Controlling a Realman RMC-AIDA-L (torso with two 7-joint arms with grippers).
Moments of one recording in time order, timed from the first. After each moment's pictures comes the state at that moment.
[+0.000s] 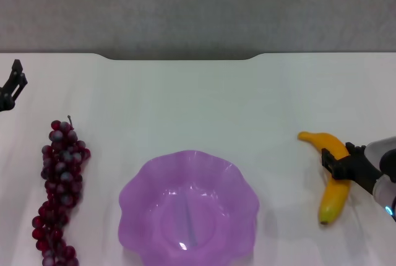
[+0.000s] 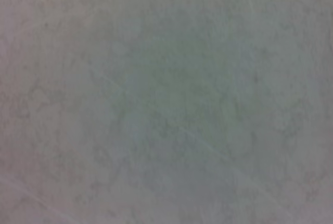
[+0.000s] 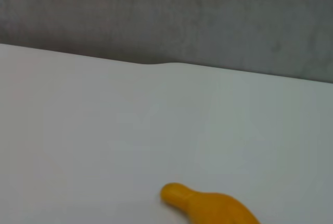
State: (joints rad) left arm -0.35 -2.03 -1.44 -0.37 2.80 1.00 -0.06; right arm 0.63 2.01 -0.04 0.23 -1.46 -0.56 0.12
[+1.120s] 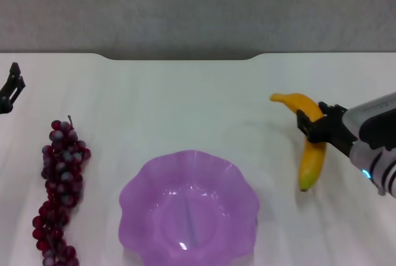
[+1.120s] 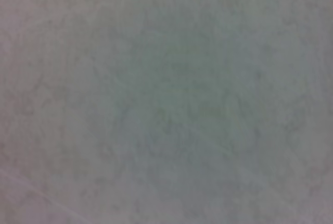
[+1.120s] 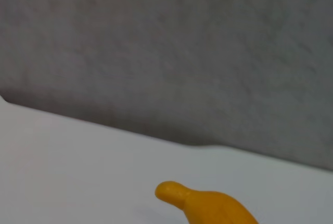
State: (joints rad) left arm -0.34 -2.03 -1.44 -0.36 2.80 1.00 -0.05; right arm 0.74 2.00 -0.05 0.23 -1.48 -0.63 0.12
